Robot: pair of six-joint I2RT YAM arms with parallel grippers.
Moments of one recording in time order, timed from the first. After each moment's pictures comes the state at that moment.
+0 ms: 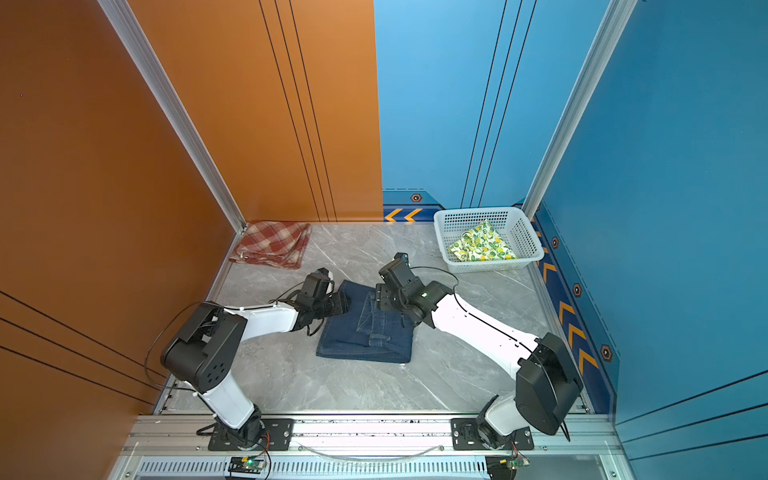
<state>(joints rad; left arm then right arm) -0.46 1.73 0.80 0.10 0.07 -0.63 0.76 1.49 1.17 -0.59 0.17 0.67</state>
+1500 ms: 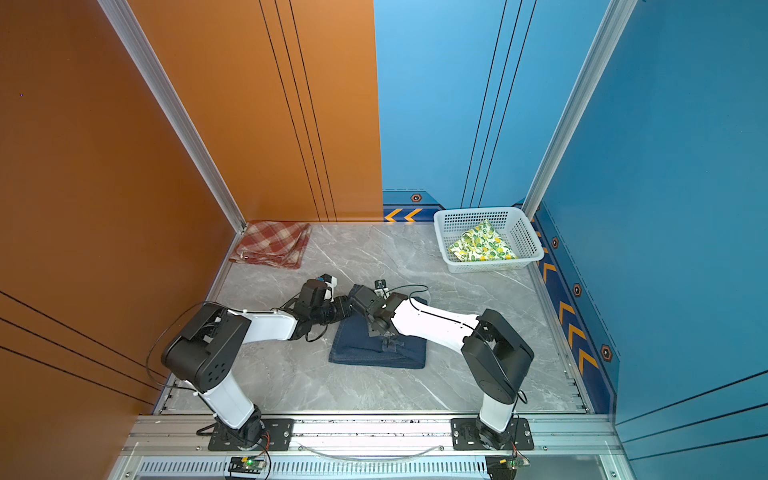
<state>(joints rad) -0.45 1.72 0.69 0.31 0.28 -0.76 0.93 1.75 1.24 -0.74 0.33 0.70</state>
